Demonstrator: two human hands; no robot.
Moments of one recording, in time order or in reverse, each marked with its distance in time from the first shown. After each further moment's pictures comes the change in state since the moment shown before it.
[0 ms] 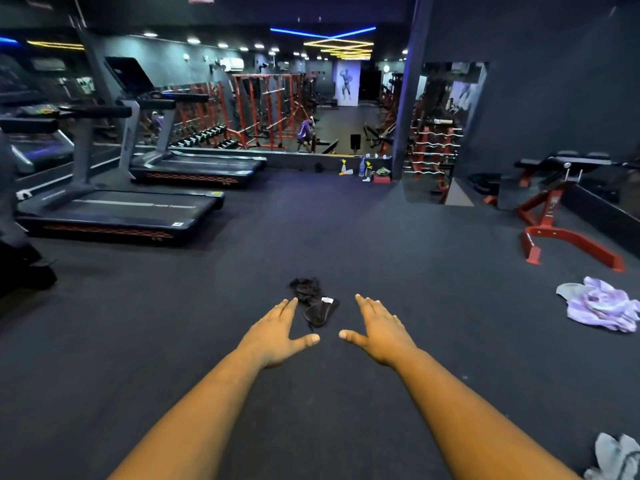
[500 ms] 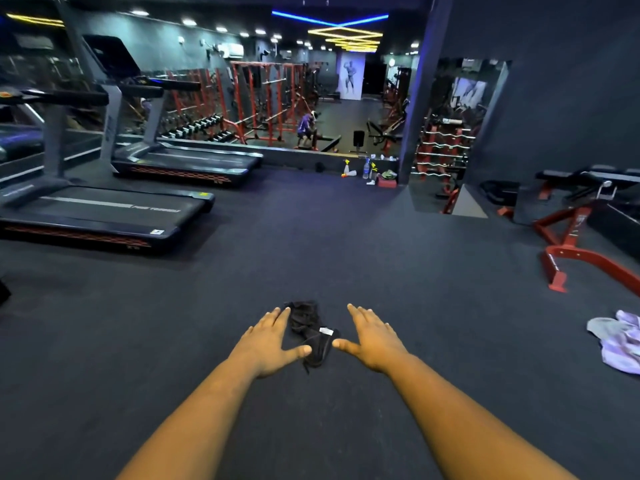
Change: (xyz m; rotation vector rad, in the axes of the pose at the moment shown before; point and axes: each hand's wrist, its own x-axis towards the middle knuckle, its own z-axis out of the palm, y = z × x) left_hand 0.323 -0.069 -0.069 0.016 -0.008 -0.046; right_hand 0.341 0.029 -0.032 -0.038 -0.078 -0.012
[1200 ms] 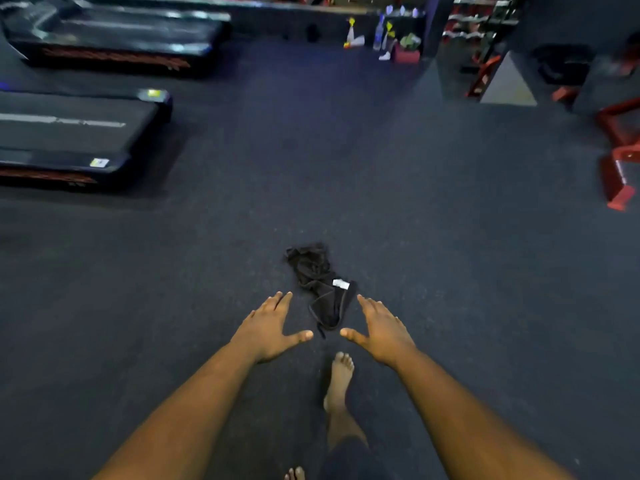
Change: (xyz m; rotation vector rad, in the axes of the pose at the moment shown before) left_hand 0.386 -0.151 0.024 -0.015 -0.312 -0.019; right_hand 0.370 0.051 0.104 0.130 -0.234 0.205
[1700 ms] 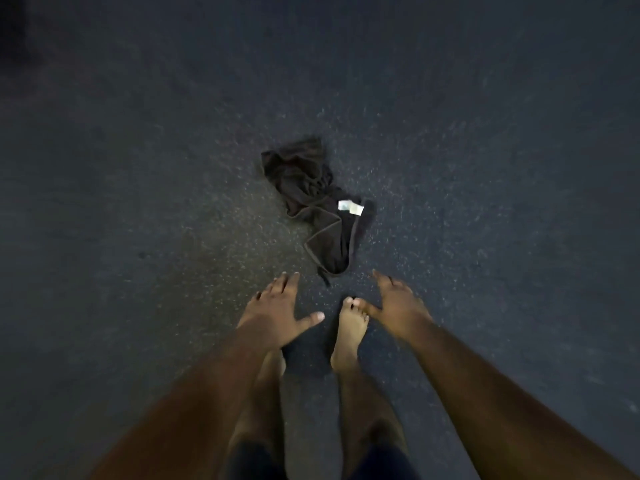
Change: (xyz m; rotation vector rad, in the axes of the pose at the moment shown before) left_hand 0.364 -0.065 0.162 0.022 -0.433 -0.182; right_hand 0.339 0.160 0.165 0.075 -0.386 0.253
